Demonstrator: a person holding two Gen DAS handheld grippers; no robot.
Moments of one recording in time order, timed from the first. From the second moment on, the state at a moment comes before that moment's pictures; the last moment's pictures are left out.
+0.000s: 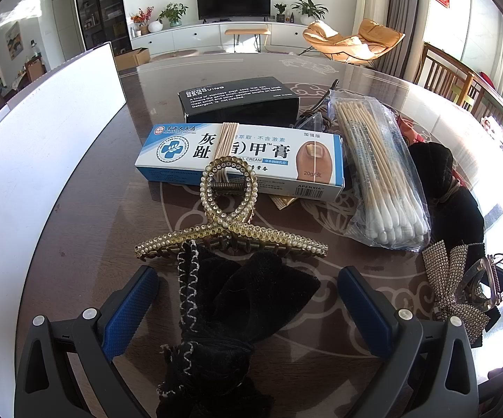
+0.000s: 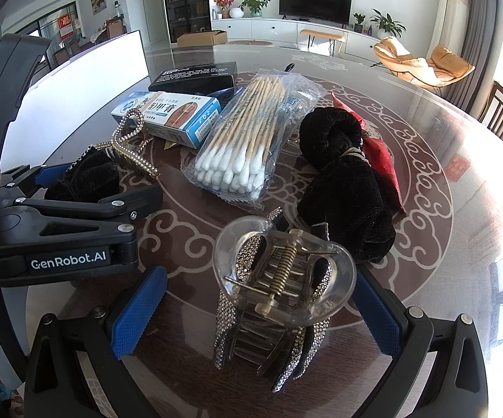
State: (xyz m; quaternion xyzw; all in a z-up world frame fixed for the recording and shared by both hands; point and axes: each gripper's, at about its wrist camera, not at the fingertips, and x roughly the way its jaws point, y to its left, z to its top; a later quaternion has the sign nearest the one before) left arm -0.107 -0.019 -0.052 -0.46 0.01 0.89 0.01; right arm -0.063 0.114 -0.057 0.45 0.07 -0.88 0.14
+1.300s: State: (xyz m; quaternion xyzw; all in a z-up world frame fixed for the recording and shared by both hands) left arm -0.107 -0.020 -0.053 -0.46 0.01 0.89 0.01; right arm -0.057 0.118 -0.058 0.45 0.08 -0.87 0.16
